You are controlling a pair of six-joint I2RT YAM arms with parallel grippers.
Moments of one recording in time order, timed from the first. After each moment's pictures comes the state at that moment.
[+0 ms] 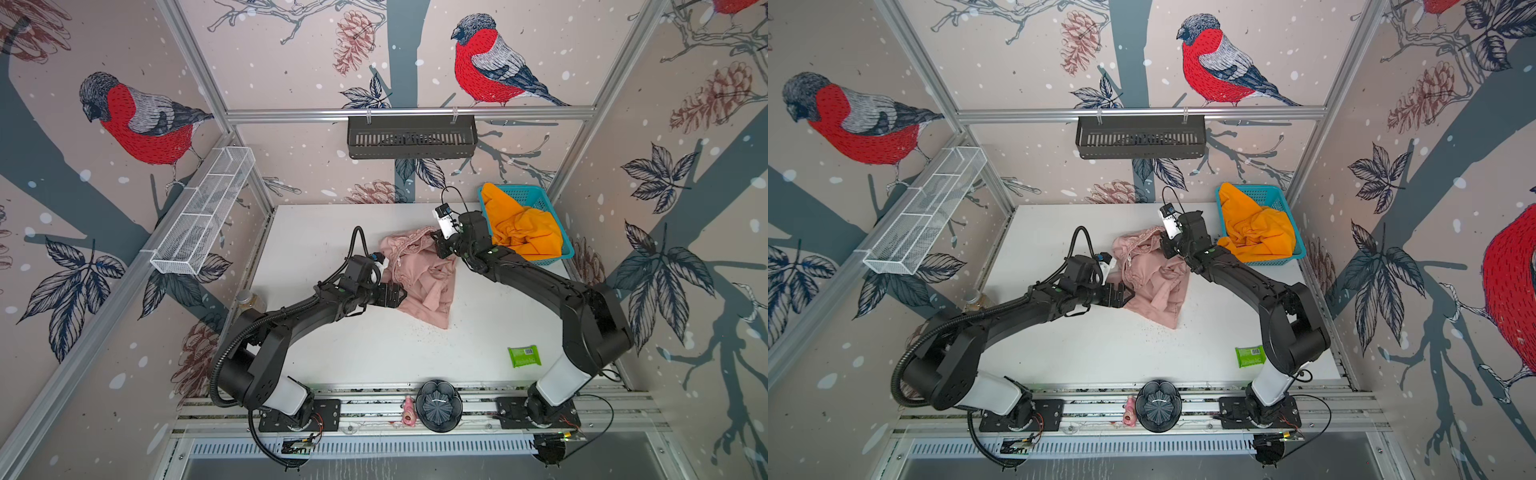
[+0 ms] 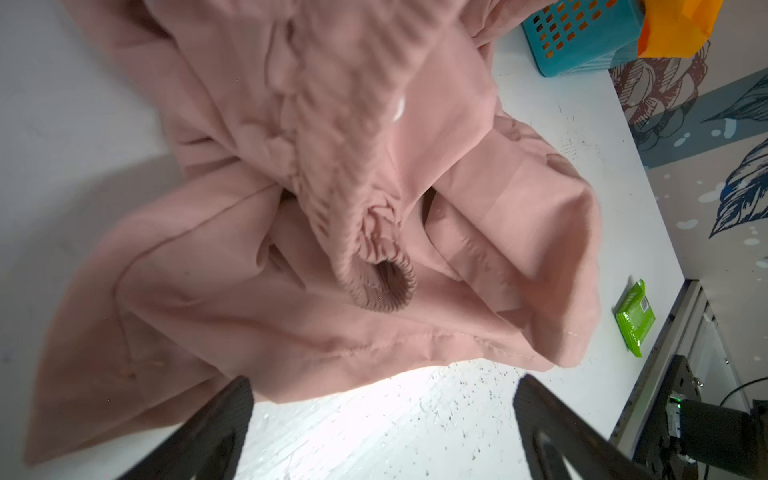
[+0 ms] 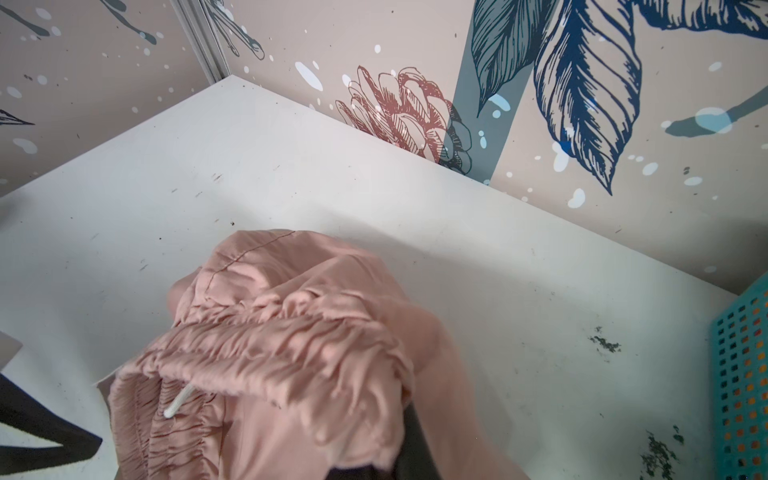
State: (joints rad) left arm -0.52 1.49 0.75 -0.03 0.37 -0.40; right arm 0.49 1.67 1.18 0.03 -0.15 -0.07
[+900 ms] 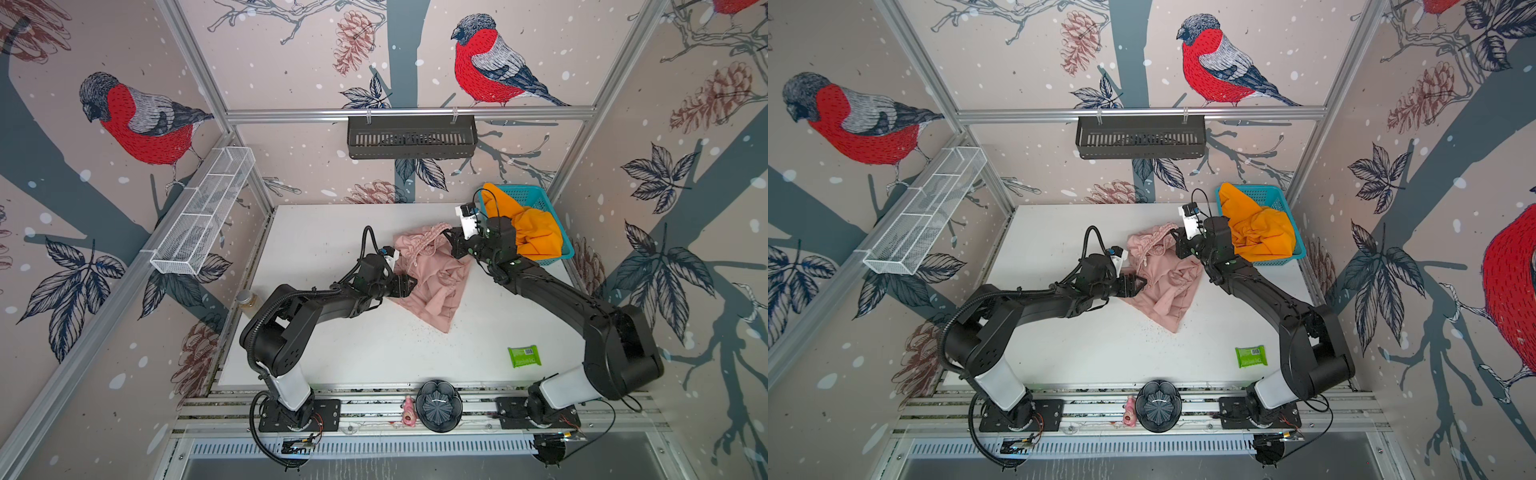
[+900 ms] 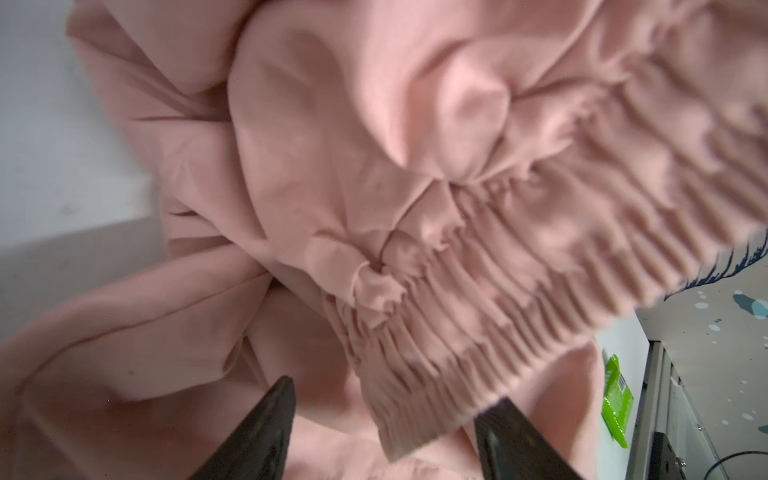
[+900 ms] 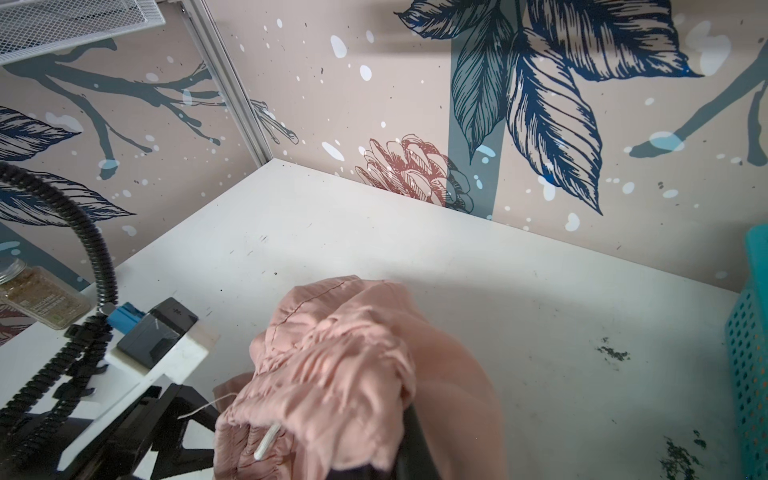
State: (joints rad) left arm -0.57 1.73 0.81 0.34 0.37 -0.52; right arm 0.40 1.50 0.99 0.21 -0.31 0.05
